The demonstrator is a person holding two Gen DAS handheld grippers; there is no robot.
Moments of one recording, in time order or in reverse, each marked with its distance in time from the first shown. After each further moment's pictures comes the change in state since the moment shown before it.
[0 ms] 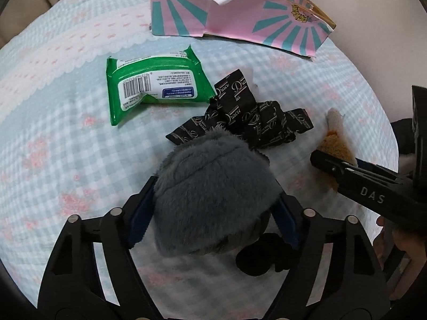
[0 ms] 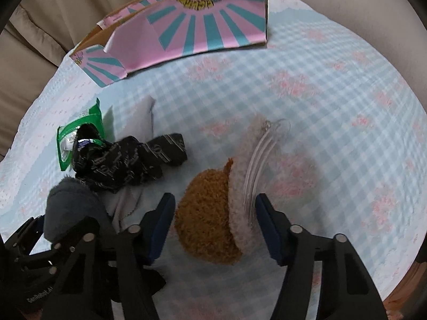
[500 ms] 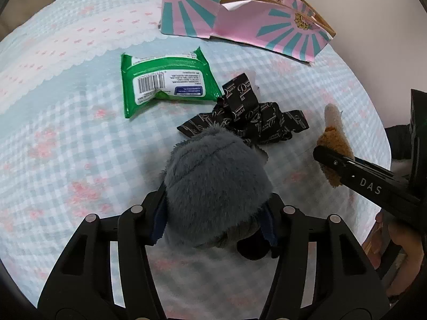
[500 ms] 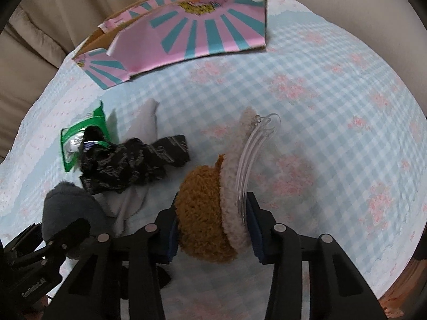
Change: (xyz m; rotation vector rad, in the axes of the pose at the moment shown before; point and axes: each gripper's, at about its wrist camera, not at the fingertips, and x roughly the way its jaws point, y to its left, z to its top) left arm -0.019 0.009 -0.002 -0.039 0.008 -0.021; right arm -0.013 0.009 0.004 -0.004 -0.010 -0.003
